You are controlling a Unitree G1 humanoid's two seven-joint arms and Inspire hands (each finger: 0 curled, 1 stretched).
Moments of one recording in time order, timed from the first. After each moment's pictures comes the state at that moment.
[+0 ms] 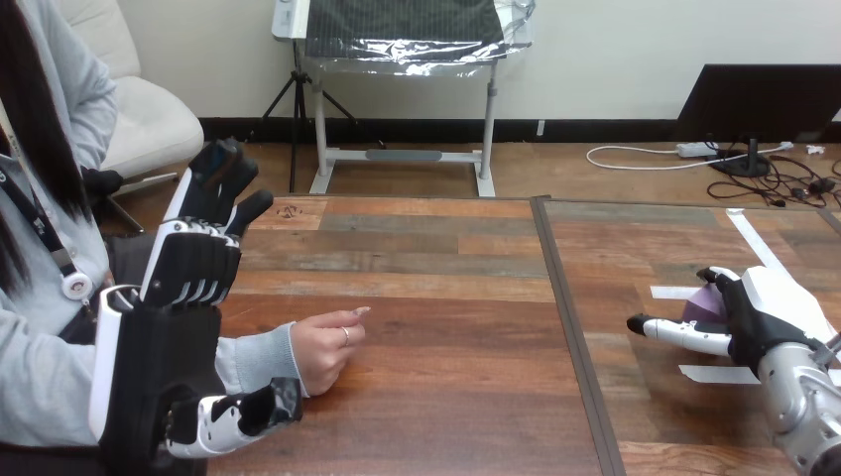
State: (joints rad) left arm 0.16 0.14 -0.01 0.23 -0.30 -1.15 -0.31; right arm -0.66 -0.49 0.24 1.36 -0.54 -0.18 -0.27
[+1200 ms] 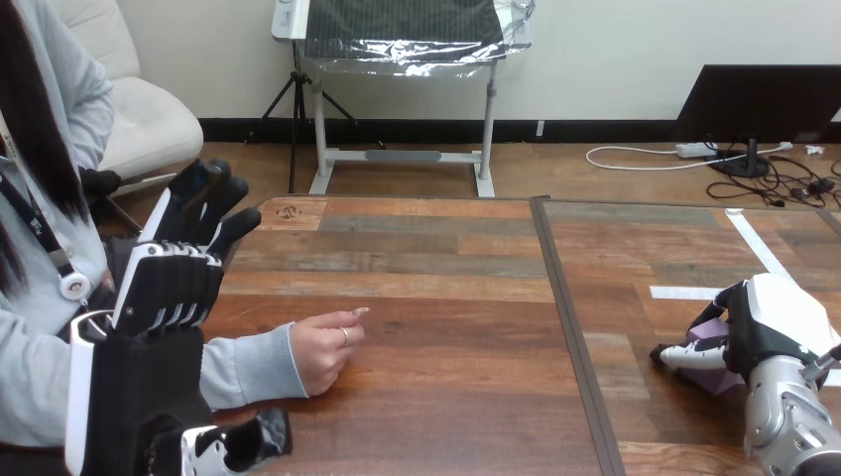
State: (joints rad) left arm 0.27 0.12 -0.01 0.11 -0.27 -1.15 -0.26; right arm -0.64 -0.43 0.24 1.37 -0.53 -0.10 -0.42
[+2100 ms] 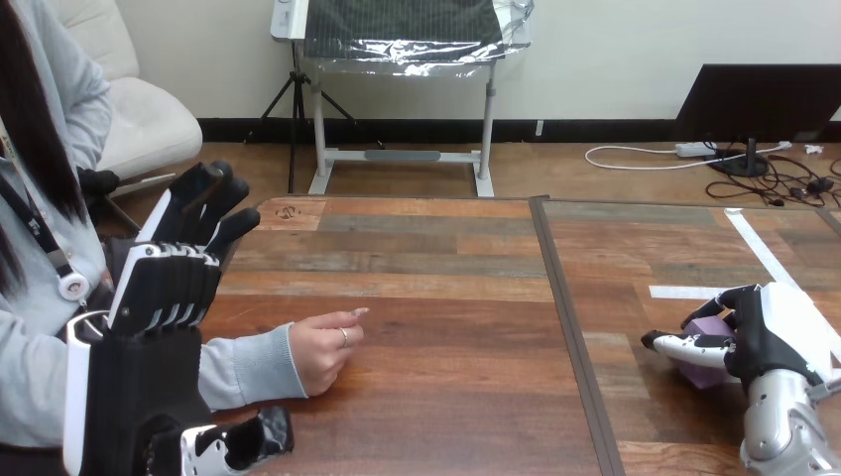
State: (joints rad) left arm 0.27 0.11 -0.02 0.11 -0.27 -1.16 -0.26; right arm -0.59 -0.42 0.14 1.37 -0.40 -0.25 -0.45
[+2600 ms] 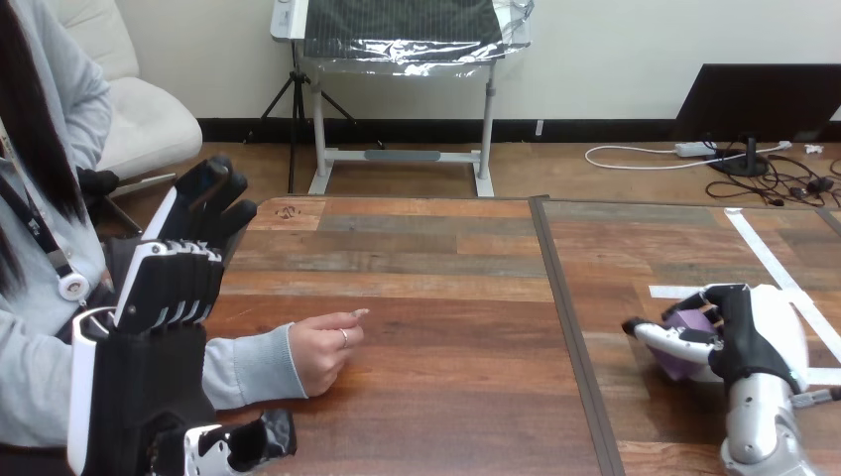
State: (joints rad) left arm 0.26 0.12 -0.02 0.12 -0.28 -1.17 -0.27; right arm -0.57 -0.37 0.08 1.37 -0.31 -0.35 -0.44
